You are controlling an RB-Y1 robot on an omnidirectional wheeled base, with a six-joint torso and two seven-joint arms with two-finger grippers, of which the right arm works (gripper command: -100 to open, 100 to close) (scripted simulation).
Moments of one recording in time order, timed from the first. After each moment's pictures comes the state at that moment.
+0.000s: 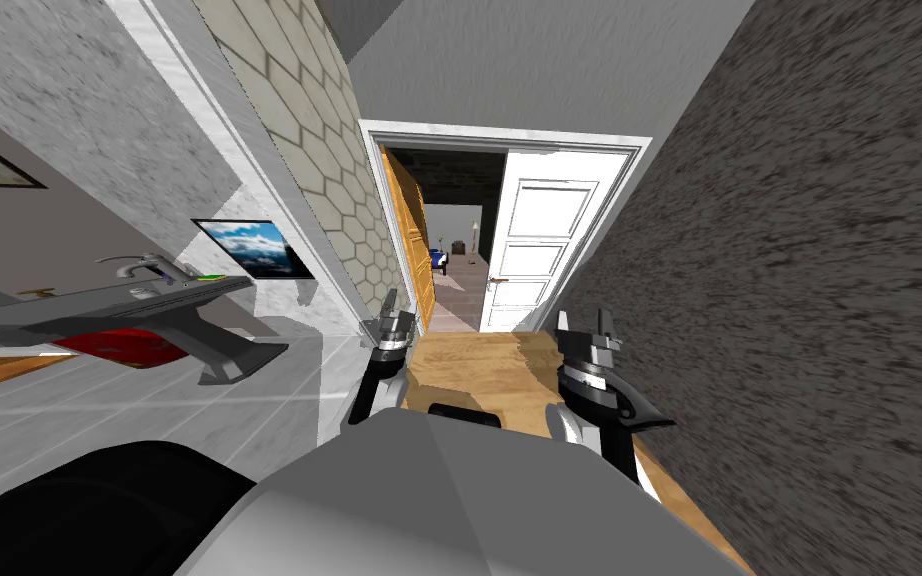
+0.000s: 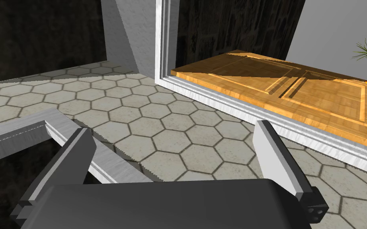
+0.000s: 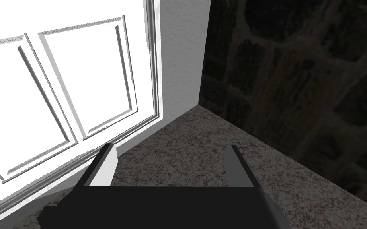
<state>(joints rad) 0.50 -0.02 0.01 -2.24 -0.11 -0.56 -0.16</state>
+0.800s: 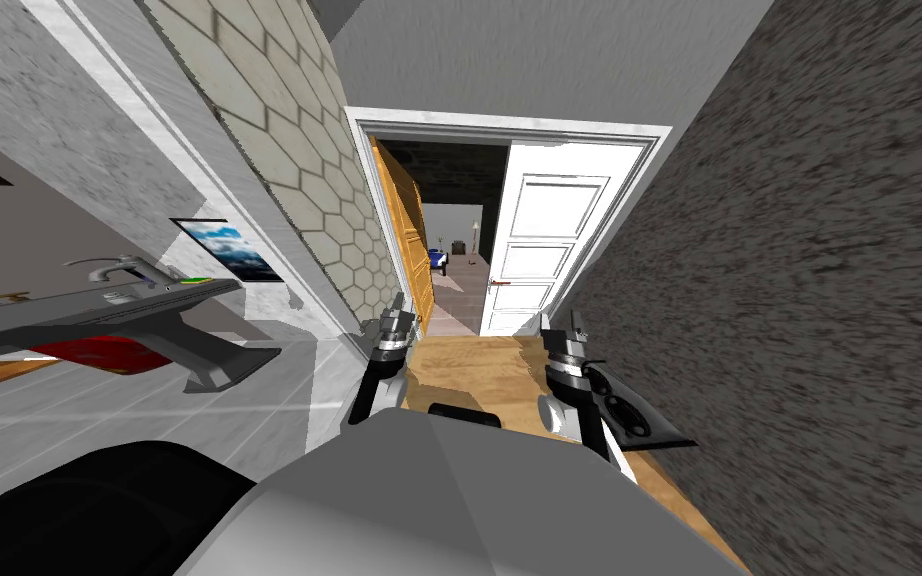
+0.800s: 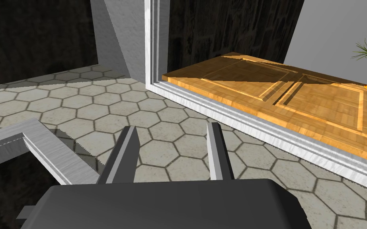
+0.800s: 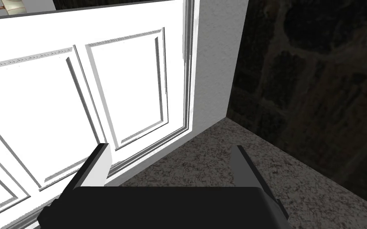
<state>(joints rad) 0.40 -0.06 0.01 -2.05 -0.06 -0.57 -0.21</state>
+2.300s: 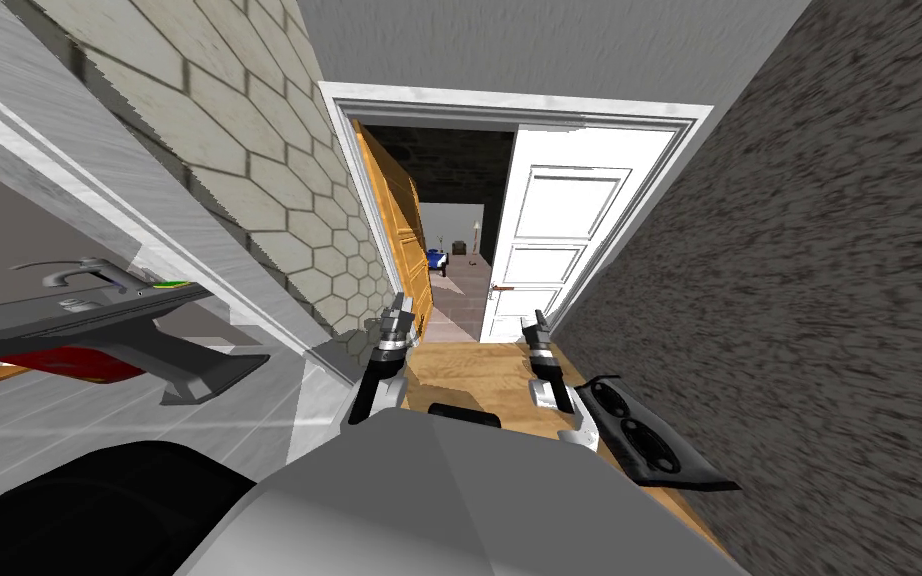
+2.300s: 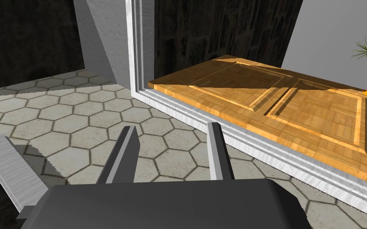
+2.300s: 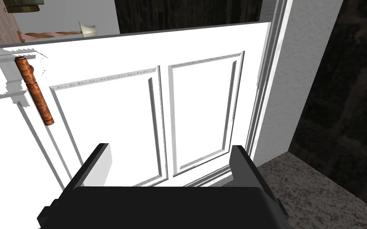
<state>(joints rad) 0.14 -0.14 -0.01 -1.63 0.05 -0.56 -0.31</state>
